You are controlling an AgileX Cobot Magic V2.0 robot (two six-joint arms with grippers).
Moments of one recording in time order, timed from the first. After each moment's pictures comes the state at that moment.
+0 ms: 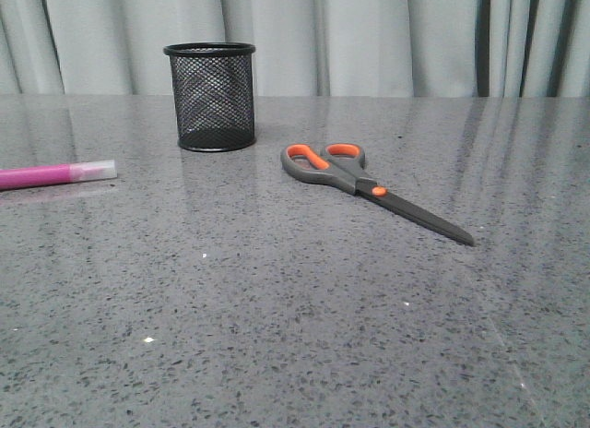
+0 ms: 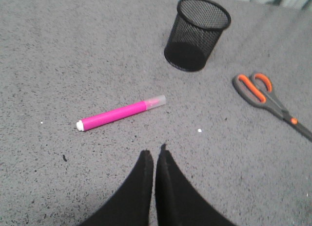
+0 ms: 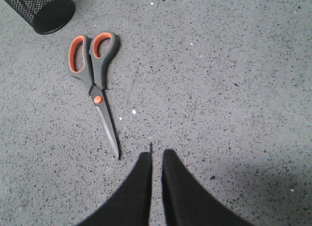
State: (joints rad) left arm 0.05 0.62 -0.78 -0.48 0.89 0.28; right arm 0.05 0.76 -0.67 0.48 0.71 -0.24
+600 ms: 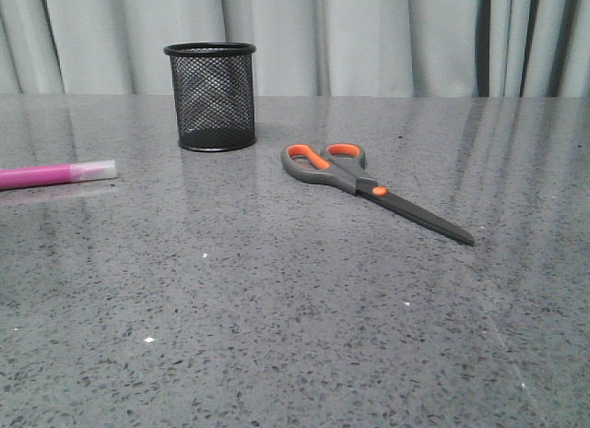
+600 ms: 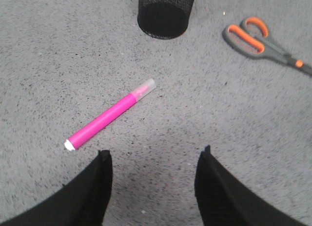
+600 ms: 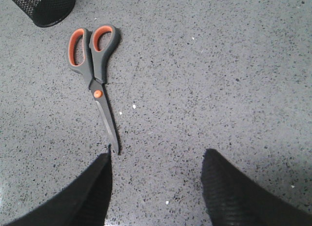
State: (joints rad) left arm 0.05 0.95 -0.94 -0.54 0.99 0.65; right arm 0.05 0.76 -0.67 0.48 0.72 -0.24
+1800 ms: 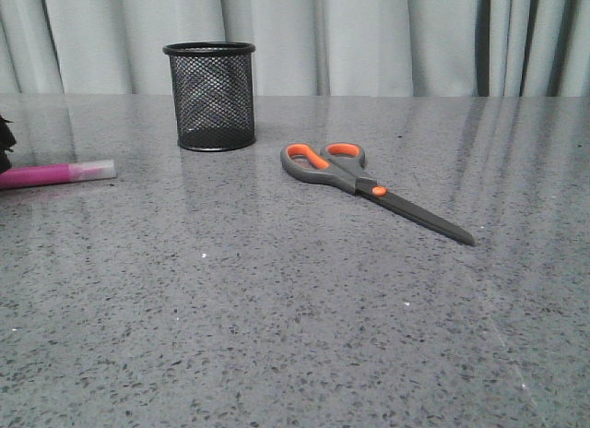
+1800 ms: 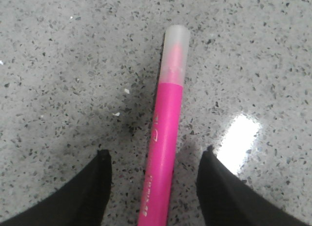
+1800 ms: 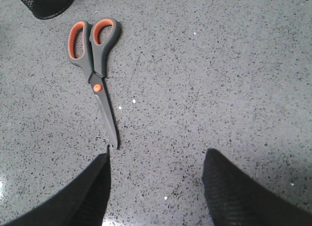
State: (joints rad) left arm 0.05 1.64 -1.19 -0.53 1.01 1.44; right arm 0.05 0.76 -0.67 0.48 0.74 -0.27
